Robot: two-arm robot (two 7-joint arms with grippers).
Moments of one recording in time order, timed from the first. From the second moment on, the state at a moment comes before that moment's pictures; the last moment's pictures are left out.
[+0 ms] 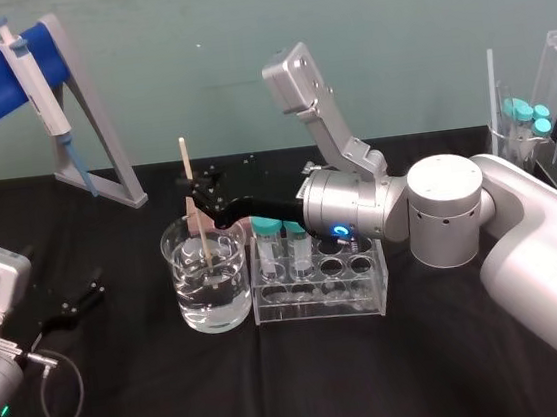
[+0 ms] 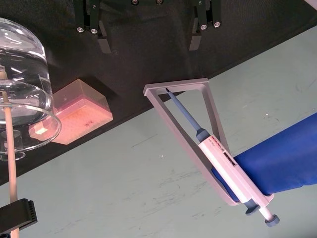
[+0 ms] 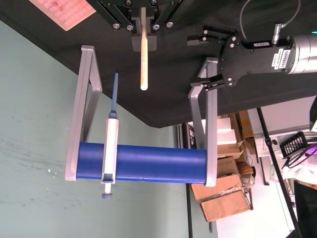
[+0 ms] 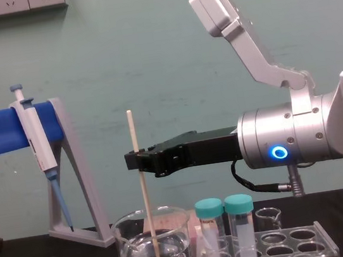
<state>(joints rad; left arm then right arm) -0.20 0.60 0.45 -1.41 -0.25 -0.12 0.03 0.73 0.27 -0.72 -1.17 0.51 0.11 0.54</state>
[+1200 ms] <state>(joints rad) -0.20 0.60 0.45 -1.41 -0.25 -0.12 0.03 0.73 0.27 -0.72 -1.17 0.51 0.11 0.53</state>
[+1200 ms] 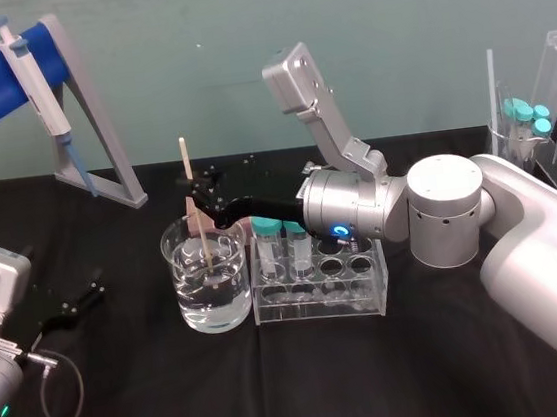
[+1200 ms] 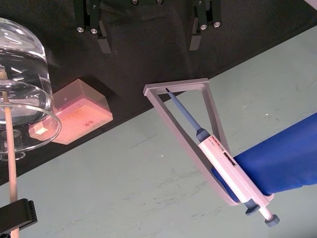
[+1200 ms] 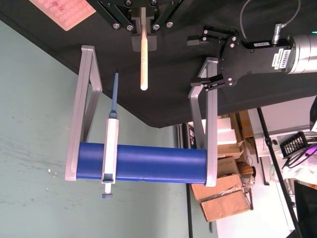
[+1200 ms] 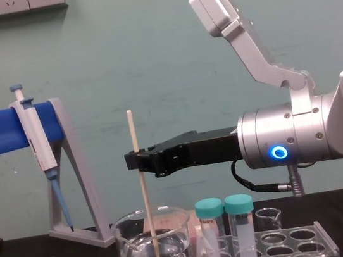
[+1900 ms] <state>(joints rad) -0.20 0.60 0.45 -1.41 -0.25 -0.12 0.03 0.73 0.27 -0.72 -1.17 0.51 0.11 0.53</state>
